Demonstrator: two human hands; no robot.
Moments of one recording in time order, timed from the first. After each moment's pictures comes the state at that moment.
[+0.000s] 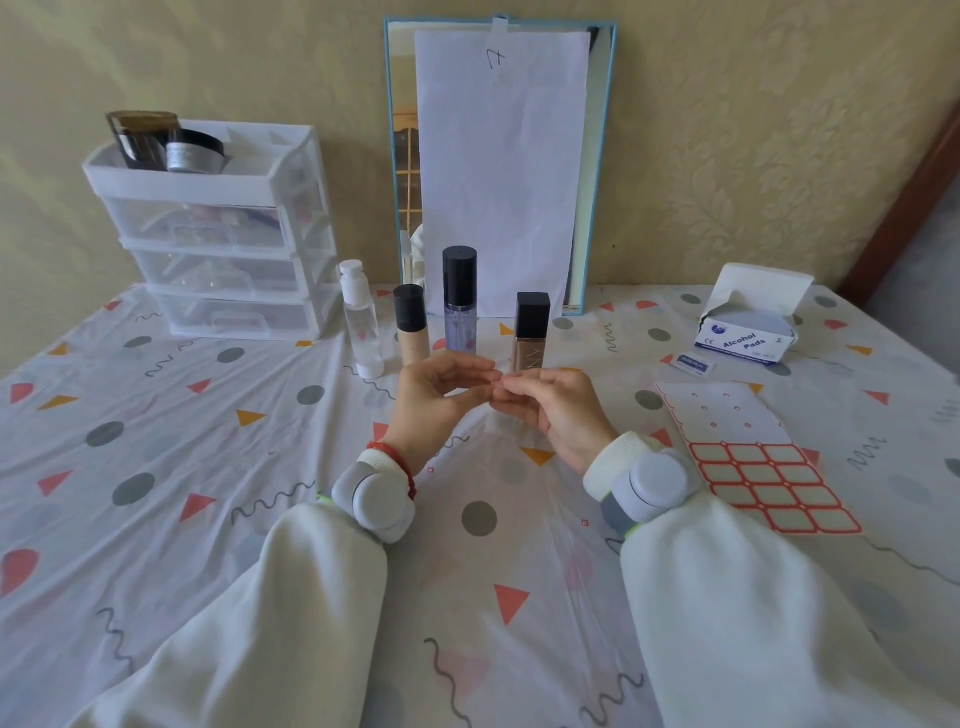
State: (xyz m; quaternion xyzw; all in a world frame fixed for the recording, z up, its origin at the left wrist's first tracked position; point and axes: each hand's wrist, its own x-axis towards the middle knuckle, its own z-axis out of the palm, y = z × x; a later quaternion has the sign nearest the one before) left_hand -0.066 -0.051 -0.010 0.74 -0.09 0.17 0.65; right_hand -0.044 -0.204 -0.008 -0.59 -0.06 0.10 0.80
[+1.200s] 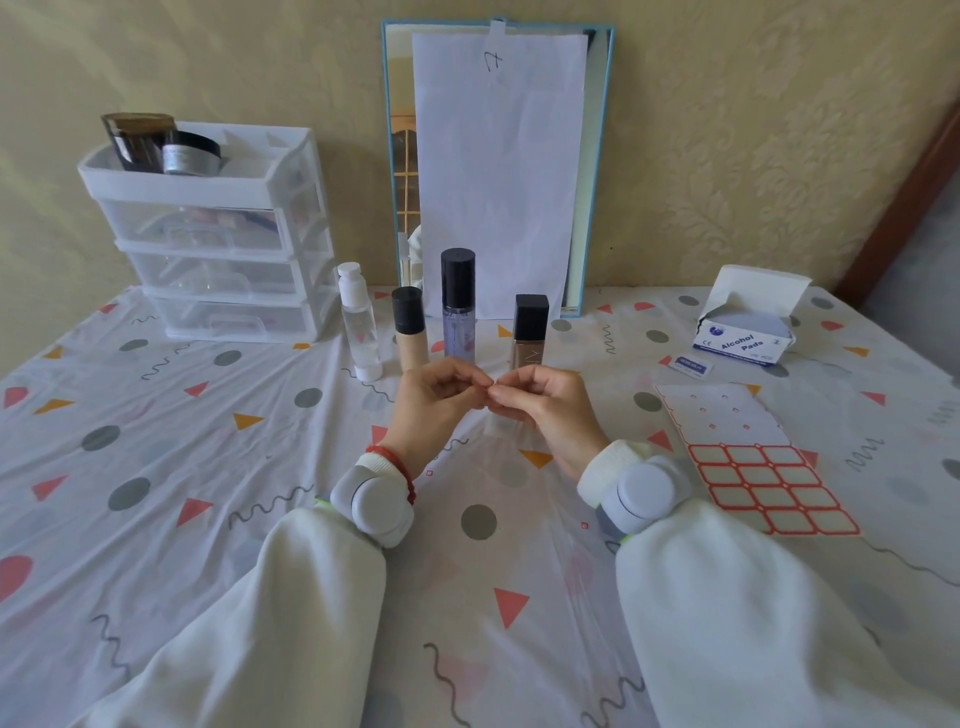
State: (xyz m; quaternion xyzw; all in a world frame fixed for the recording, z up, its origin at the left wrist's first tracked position) left_hand -0.067 -0.051 -0.009 0.74 -0.07 0.16 0.65; right_hand -0.050 -0.200 -0.008 -0.66 -0.09 0.05 0.74
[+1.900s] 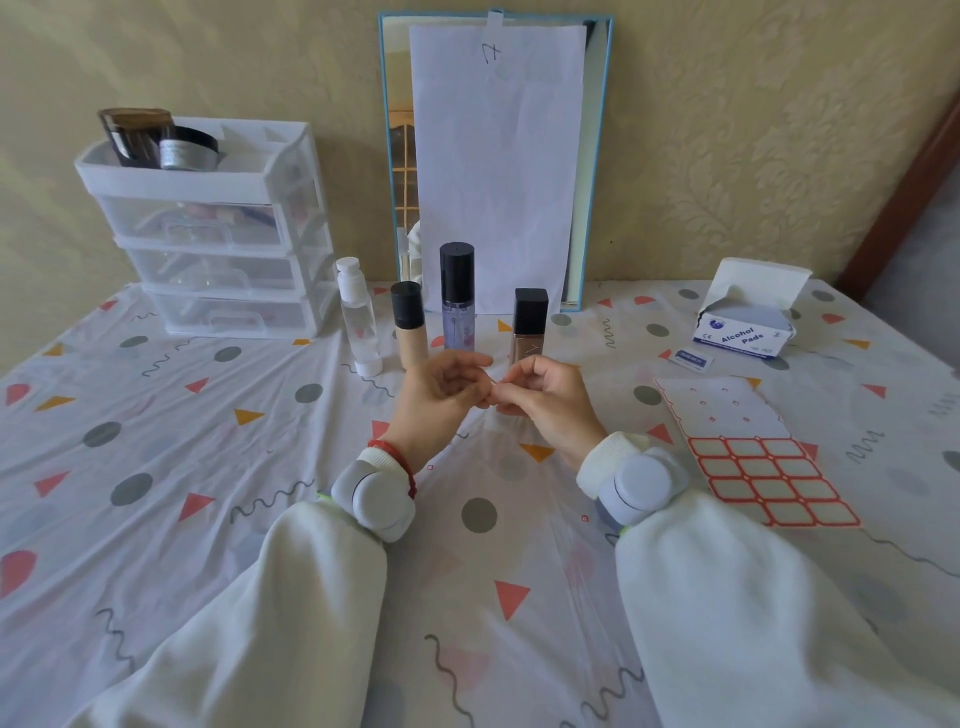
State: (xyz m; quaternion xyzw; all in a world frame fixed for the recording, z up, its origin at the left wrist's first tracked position) left_hand -0.067 -0.052 -0.009 0.75 -0.07 0.13 0.65; right_hand -0.049 -0.198 -0.008 -0.70 -0.10 0.02 0.70
